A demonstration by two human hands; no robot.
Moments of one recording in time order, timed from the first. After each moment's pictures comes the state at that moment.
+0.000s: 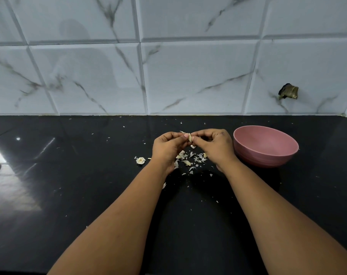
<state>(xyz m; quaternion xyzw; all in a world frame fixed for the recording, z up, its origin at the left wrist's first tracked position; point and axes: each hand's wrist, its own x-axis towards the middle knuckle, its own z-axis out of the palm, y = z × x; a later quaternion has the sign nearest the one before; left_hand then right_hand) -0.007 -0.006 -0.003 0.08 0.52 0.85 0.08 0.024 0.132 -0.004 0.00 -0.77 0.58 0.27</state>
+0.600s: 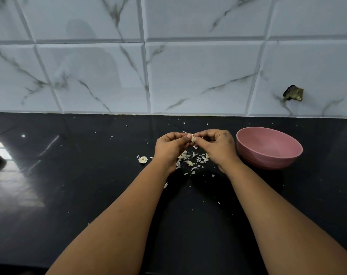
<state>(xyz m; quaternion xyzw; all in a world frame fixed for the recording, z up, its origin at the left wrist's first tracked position) -0.005 -0.004 -0.003 0.07 0.52 0.84 0.08 0.021 0.134 -0.009 0.00 -0.77 0.59 0.26</state>
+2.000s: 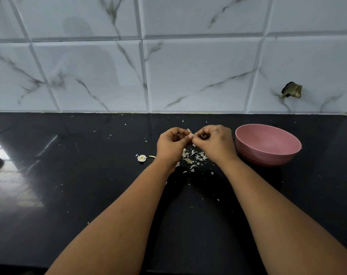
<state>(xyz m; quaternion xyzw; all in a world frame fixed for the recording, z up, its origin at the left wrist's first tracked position) -0.009 -0.002 -0.013 0.15 0.65 0.75 -0.01 0.025 0.131 0.001 0.00 -0.86 0.41 0.32</state>
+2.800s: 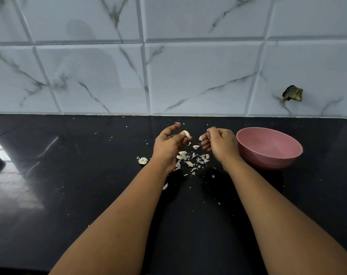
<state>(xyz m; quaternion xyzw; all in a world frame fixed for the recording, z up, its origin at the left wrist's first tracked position) -0.011 -0.006 0.000 0.07 0.49 0.87 0.06 0.015 0.135 0.001 -0.11 -0.77 0.57 0.26</state>
